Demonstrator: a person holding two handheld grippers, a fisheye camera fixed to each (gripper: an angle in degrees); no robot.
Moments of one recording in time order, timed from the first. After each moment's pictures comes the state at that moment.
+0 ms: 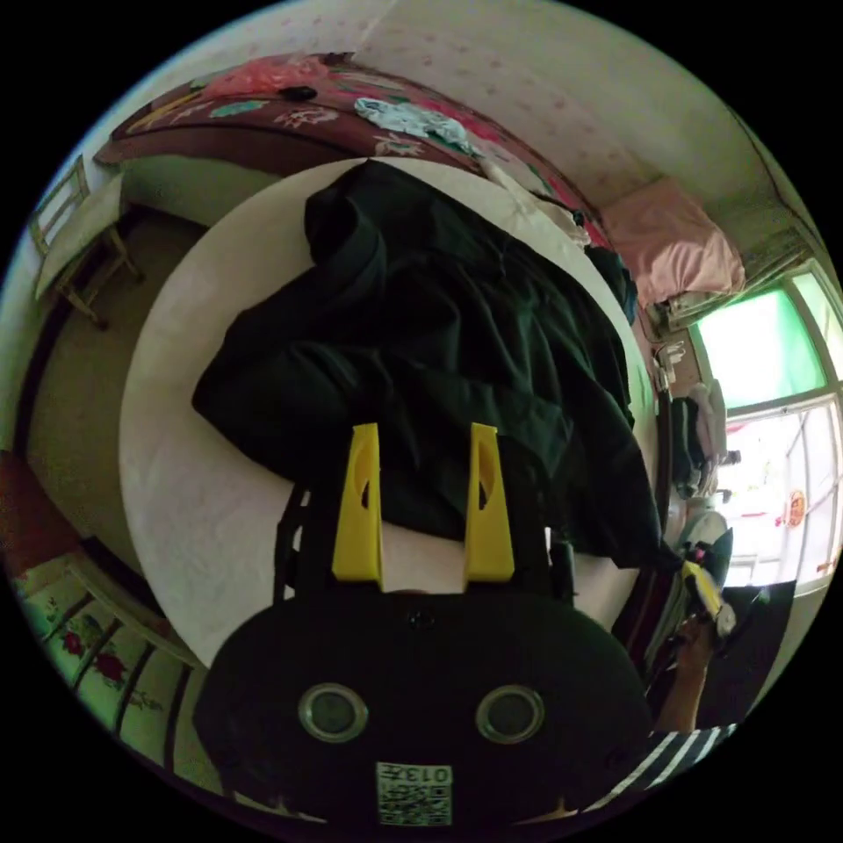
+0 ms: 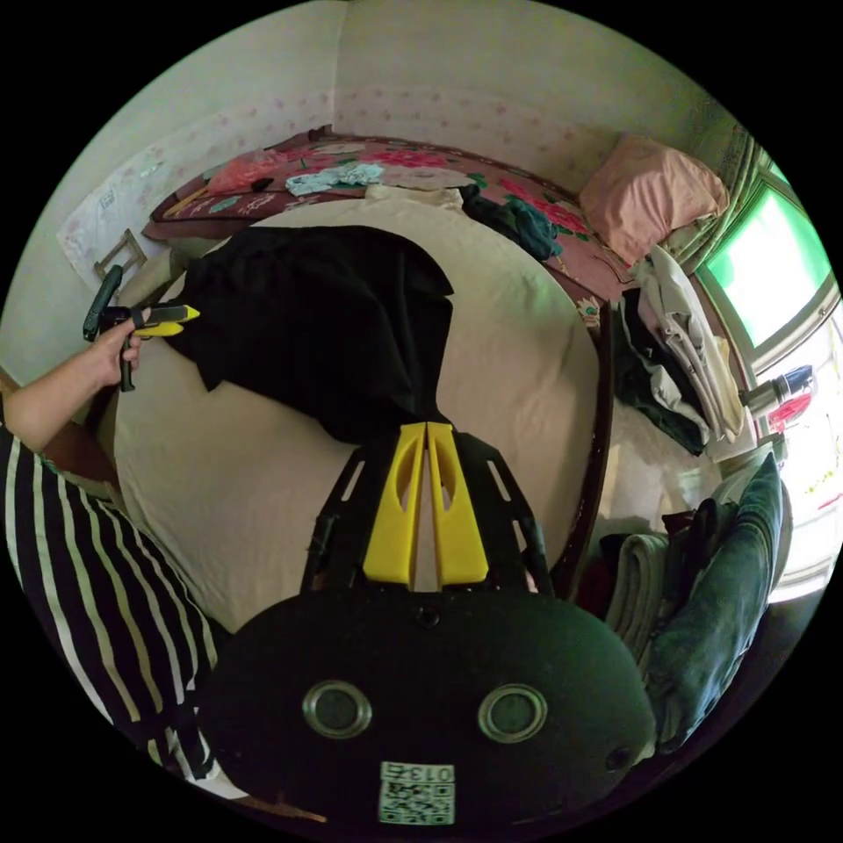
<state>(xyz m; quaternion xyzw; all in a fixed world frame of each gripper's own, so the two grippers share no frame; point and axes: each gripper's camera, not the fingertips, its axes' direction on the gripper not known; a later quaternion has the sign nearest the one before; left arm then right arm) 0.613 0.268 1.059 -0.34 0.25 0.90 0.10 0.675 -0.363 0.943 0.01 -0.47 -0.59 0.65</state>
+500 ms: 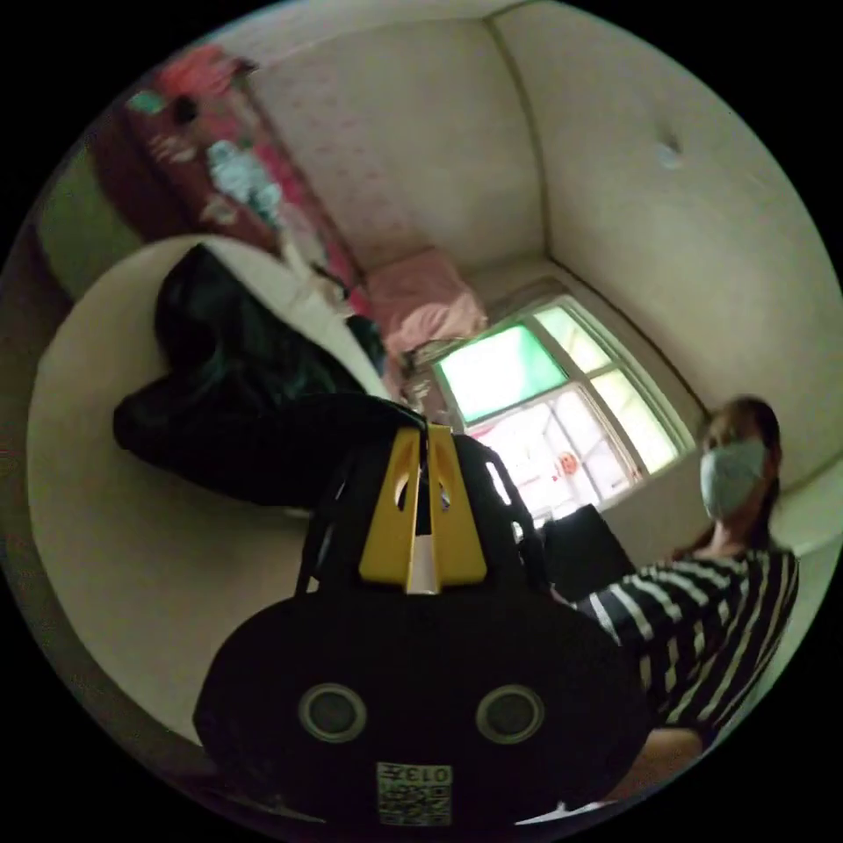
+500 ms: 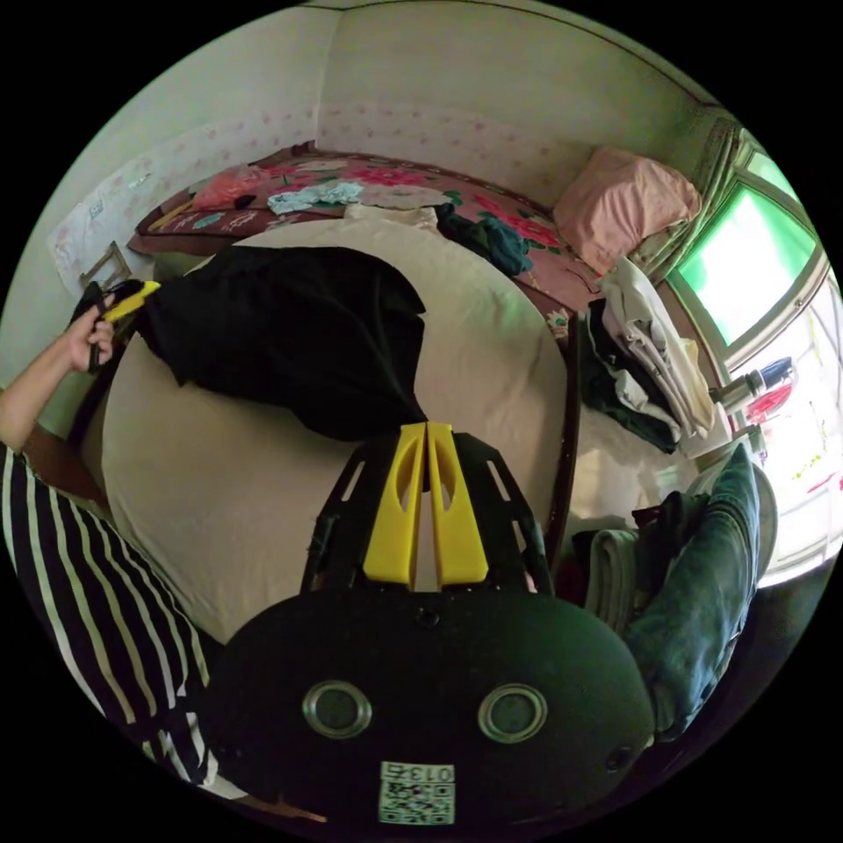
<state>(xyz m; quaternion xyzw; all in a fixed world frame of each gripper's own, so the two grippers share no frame) 0.732 0.196 1.098 -0.66 0.37 0.65 -0.06 0.716 -0.356 0.962 0.04 -0.45 -0.58 0.68</state>
